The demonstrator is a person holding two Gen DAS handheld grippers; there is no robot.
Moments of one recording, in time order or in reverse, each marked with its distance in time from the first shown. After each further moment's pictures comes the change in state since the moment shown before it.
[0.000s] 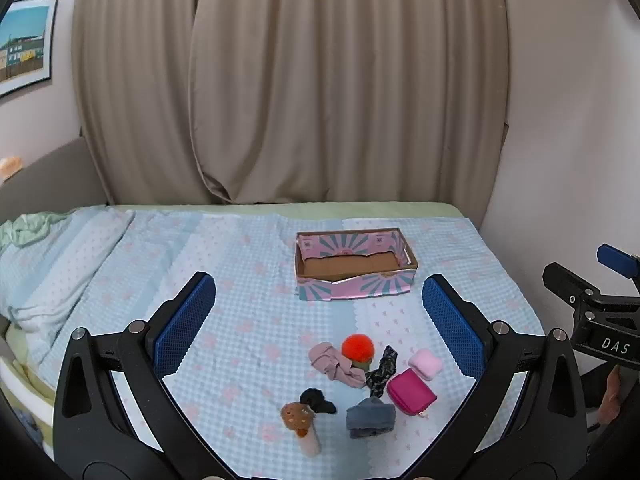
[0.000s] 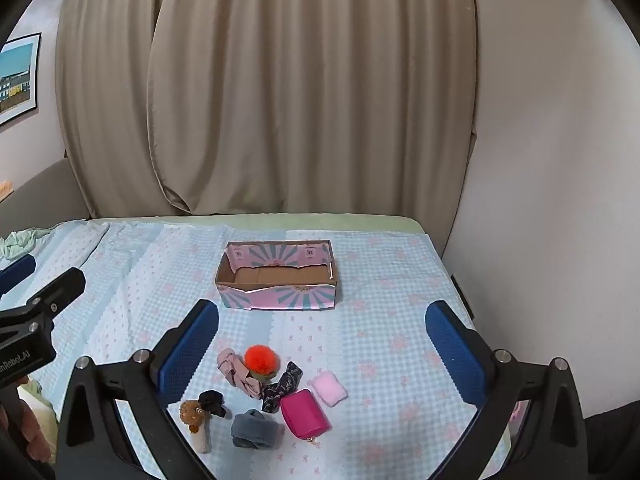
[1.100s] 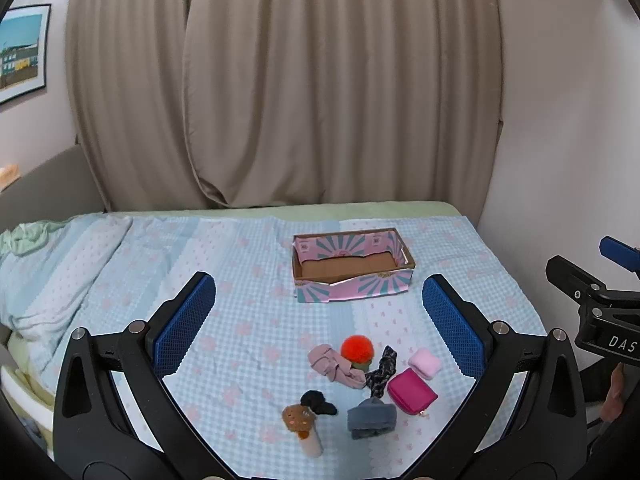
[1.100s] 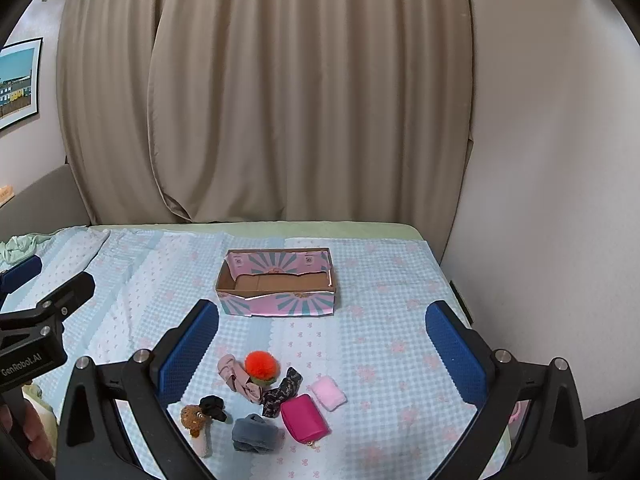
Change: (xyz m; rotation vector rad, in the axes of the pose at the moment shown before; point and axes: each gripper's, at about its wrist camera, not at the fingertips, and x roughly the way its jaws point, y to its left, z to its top) left arm -0.001 -0.005 0.000 0.025 -0.007 -0.012; right arm 0.015 -0.009 -0.003 0.012 -0.025 0.010
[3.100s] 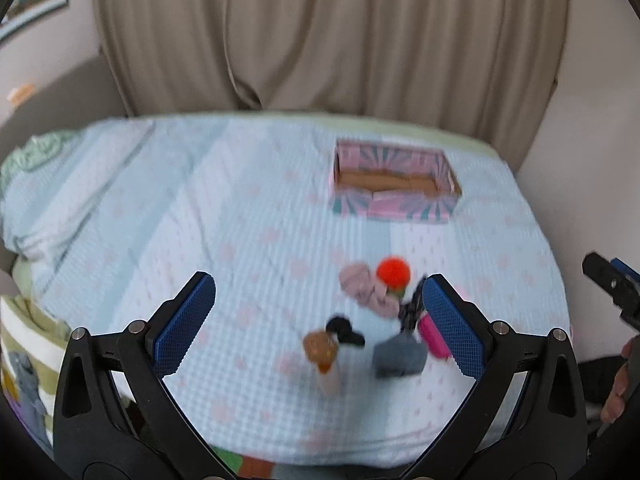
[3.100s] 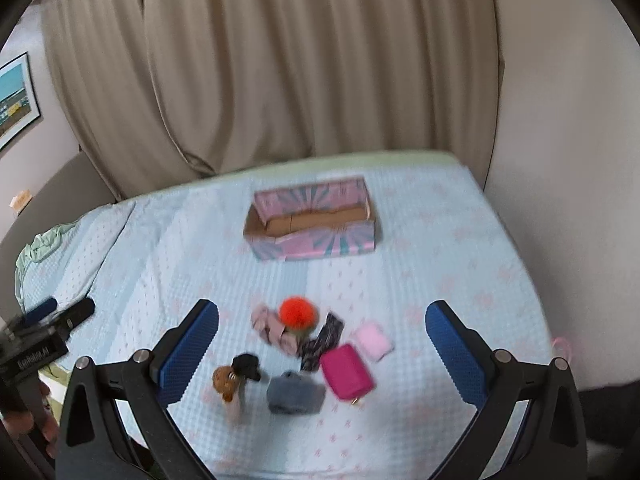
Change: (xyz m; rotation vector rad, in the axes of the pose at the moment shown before) left arm 0.057 0.064 -0.071 -0.134 0.302 0.082; right arm 0.059 0.012 -0.061 0.109 0.225 0.149
